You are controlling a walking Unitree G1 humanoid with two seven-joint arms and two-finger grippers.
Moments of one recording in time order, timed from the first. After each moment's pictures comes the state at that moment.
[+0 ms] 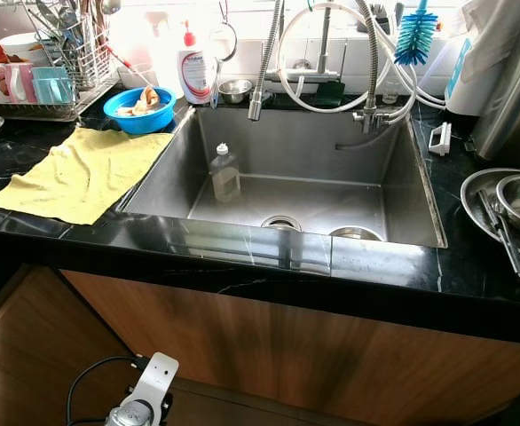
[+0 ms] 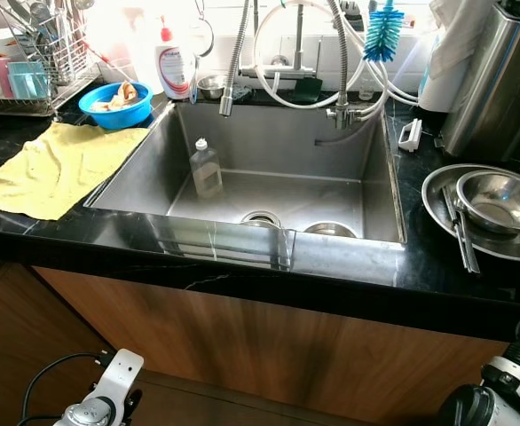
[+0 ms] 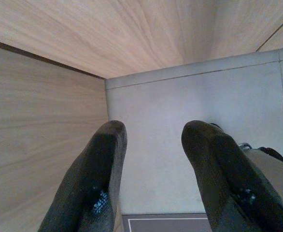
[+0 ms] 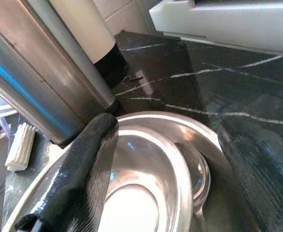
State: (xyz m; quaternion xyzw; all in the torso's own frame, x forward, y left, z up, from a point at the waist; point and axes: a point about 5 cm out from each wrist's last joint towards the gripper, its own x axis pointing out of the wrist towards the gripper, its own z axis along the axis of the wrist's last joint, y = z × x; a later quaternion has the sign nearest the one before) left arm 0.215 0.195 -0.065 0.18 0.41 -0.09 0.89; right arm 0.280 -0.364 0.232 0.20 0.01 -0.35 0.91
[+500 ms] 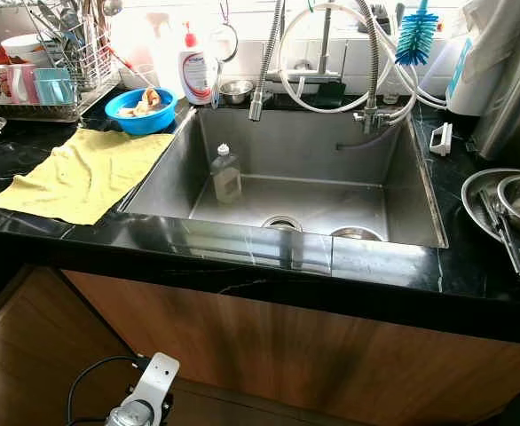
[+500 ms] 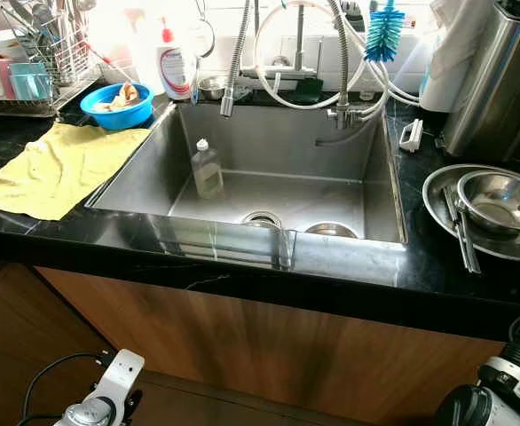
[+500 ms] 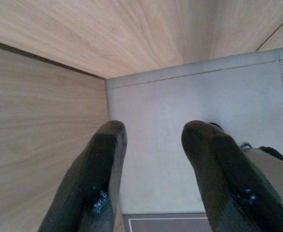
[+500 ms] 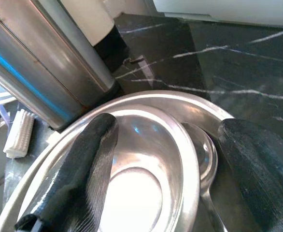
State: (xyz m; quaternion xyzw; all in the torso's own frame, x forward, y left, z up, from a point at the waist) left arm 0.215 0.195 -0.065 0.19 0.41 -0.09 0.89; right arm 0.283 -0.361 0.222 0.22 0.04 -0.34 0.91
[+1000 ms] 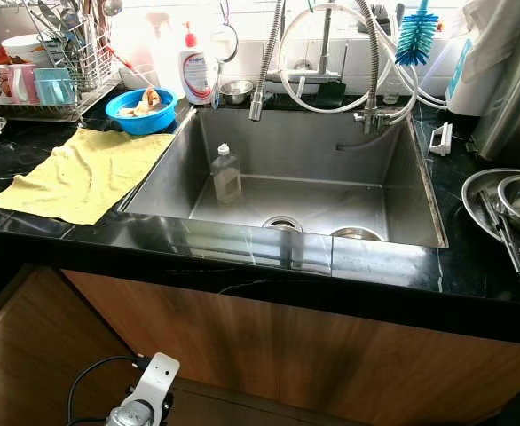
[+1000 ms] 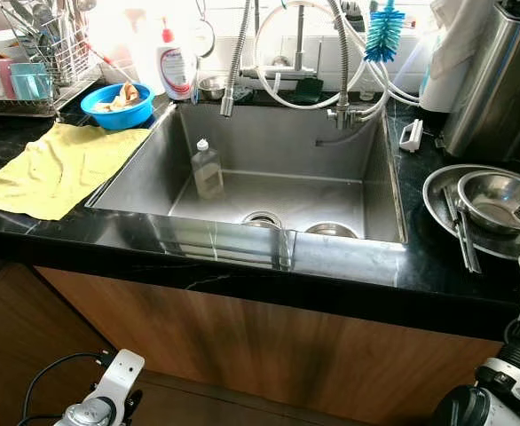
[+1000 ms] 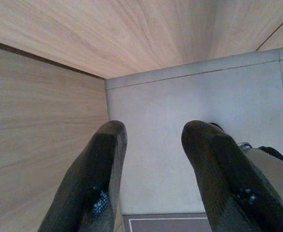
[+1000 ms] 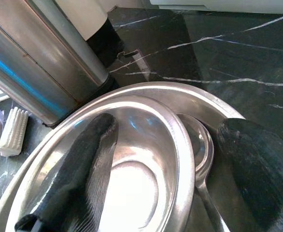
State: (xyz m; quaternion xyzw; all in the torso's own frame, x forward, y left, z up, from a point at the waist) left arm 0.215 0.195 -0.065 0.19 0.41 -0.09 0.89; right arm 0.284 -0.361 0.217 0.23 0.04 -0.35 0.91
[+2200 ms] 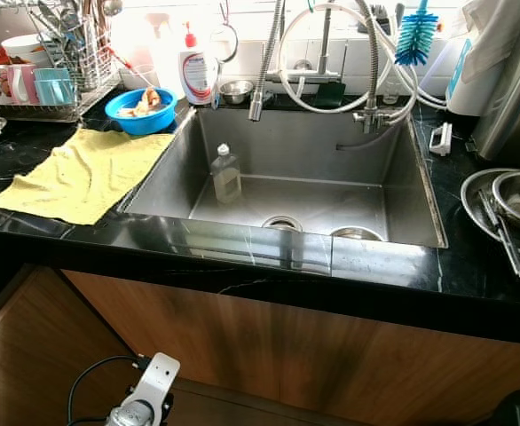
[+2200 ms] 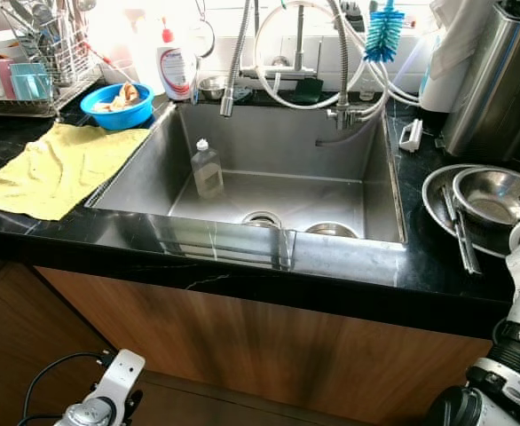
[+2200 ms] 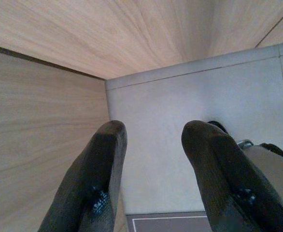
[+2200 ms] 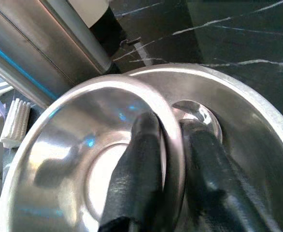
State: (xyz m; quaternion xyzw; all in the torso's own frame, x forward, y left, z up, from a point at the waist) left arm 0.215 0.194 -0.065 0.20 0.41 -0.10 0.88; right arm 0.289 -0.352 0.213 0.24 0.05 -0.35 0.91
